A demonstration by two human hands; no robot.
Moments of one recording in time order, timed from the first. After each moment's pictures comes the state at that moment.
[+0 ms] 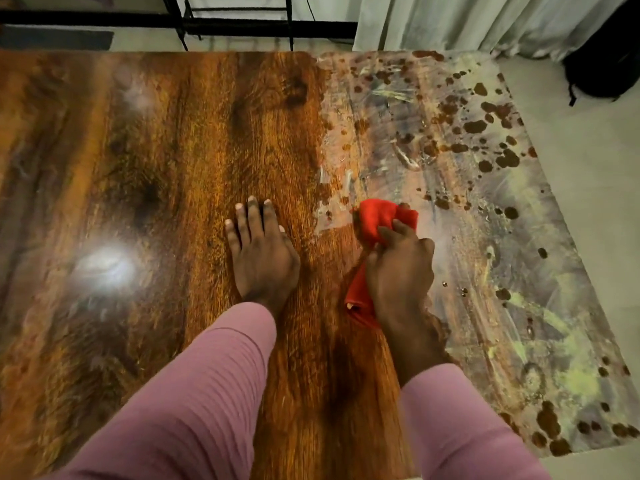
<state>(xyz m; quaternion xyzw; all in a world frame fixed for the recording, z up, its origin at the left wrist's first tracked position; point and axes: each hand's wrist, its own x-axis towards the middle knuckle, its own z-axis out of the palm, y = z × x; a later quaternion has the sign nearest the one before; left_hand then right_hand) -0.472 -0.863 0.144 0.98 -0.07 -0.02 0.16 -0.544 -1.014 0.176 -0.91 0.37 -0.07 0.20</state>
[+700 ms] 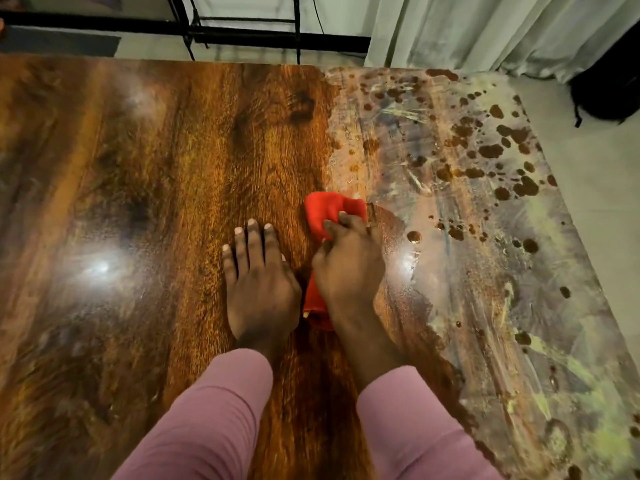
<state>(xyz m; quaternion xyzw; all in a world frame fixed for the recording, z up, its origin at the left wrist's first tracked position) -0.471 -0.865 0.143 0.99 -0.07 -0.04 0.14 -0.472 -0.976 0.165 -0.93 0.27 -0.11 0.21</state>
